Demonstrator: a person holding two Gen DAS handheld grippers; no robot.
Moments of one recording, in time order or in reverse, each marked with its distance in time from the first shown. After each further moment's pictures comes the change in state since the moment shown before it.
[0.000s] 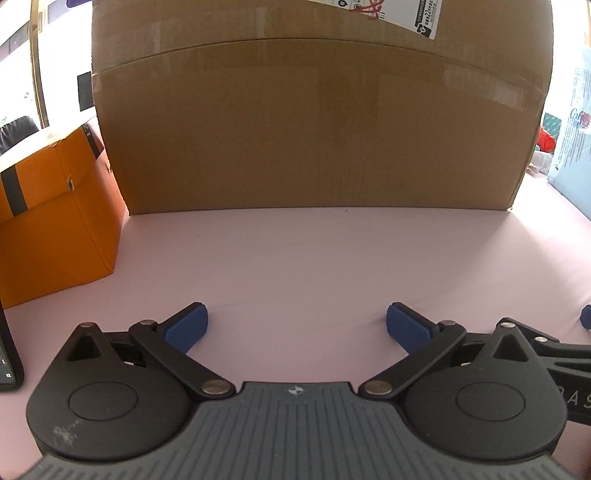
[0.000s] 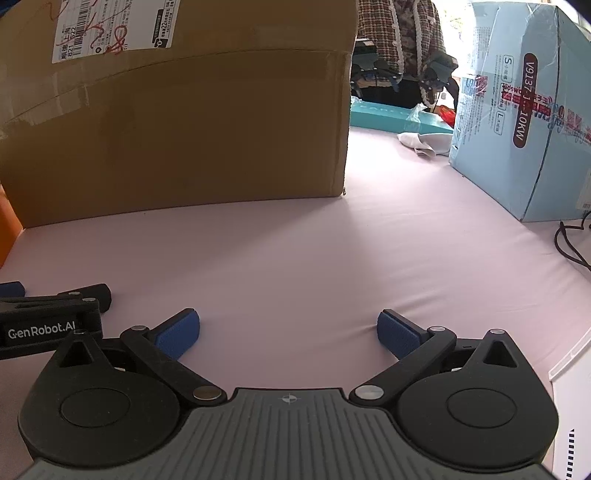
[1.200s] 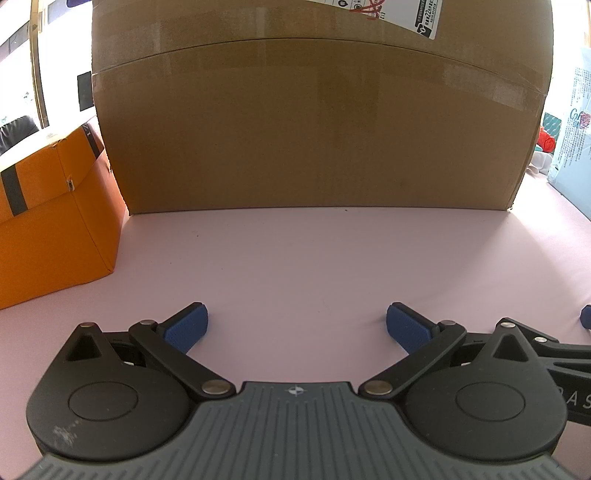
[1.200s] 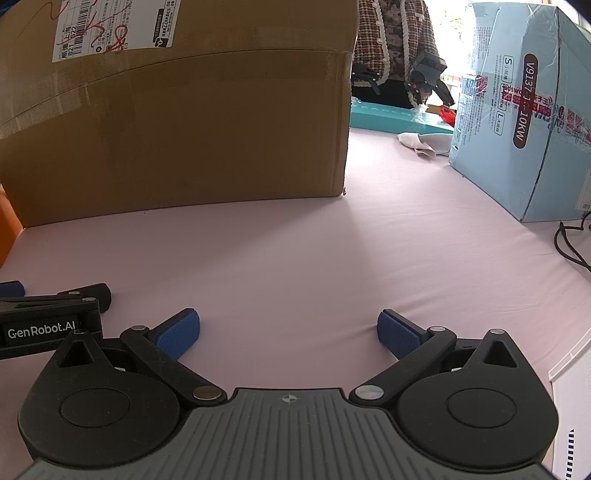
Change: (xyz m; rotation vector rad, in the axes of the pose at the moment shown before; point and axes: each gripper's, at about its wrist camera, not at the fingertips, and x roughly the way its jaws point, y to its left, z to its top) left arm 0.009 0.007 0.001 0.000 0.000 -0.005; right arm 0.009 0.001 0.001 0.002 -0.002 -0.005
